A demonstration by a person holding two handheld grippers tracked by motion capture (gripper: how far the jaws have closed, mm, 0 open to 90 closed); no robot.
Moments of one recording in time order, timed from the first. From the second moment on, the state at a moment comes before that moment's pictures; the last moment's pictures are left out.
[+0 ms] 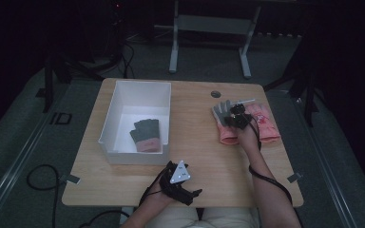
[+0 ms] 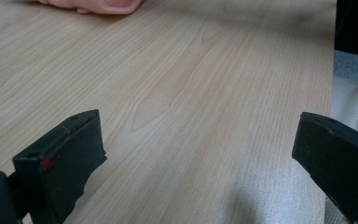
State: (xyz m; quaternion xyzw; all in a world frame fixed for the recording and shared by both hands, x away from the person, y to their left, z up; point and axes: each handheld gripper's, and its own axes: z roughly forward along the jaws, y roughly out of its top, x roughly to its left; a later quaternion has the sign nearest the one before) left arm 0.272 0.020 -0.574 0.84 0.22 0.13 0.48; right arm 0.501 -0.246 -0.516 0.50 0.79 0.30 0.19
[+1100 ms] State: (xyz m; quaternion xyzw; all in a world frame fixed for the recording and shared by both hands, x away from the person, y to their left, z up) left arm 0.271 0.020 -0.574 0.84 0.22 0.13 0.48; right arm 0.374 -0.201 -0.508 0.54 0.75 0.32 0.19
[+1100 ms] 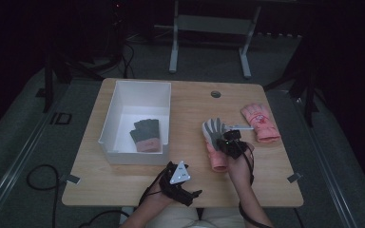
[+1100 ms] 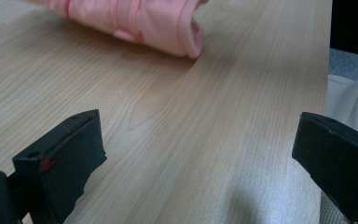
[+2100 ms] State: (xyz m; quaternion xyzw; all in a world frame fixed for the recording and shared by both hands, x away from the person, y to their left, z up) left arm 0.272 0.020 -0.576 0.84 0.21 0.13 0.48; right arm 0.380 -0.239 -0.482 0.50 0.76 0.36 0.22
